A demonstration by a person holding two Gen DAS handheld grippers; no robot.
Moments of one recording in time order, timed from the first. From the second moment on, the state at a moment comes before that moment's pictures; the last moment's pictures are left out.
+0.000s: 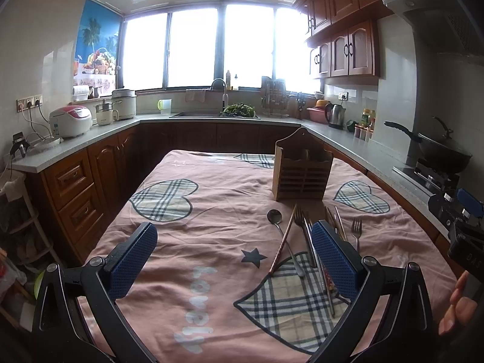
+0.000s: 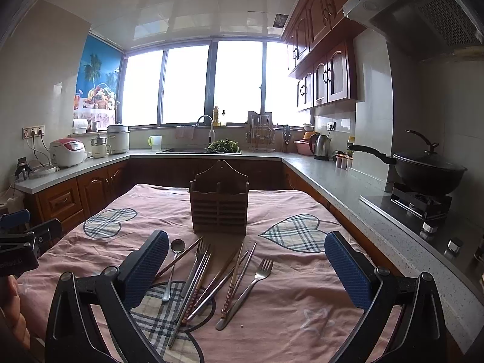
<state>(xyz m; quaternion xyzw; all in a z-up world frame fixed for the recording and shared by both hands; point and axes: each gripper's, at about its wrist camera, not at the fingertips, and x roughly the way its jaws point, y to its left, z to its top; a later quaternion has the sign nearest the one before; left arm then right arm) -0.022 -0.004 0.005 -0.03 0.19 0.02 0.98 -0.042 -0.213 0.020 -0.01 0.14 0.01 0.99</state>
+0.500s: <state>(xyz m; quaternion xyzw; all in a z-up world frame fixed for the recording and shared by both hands) -0.021 -0.009 0.006 -0.02 0.19 0.02 0.98 -0.042 -0.215 0.016 0.00 0.13 0.01 0.99</state>
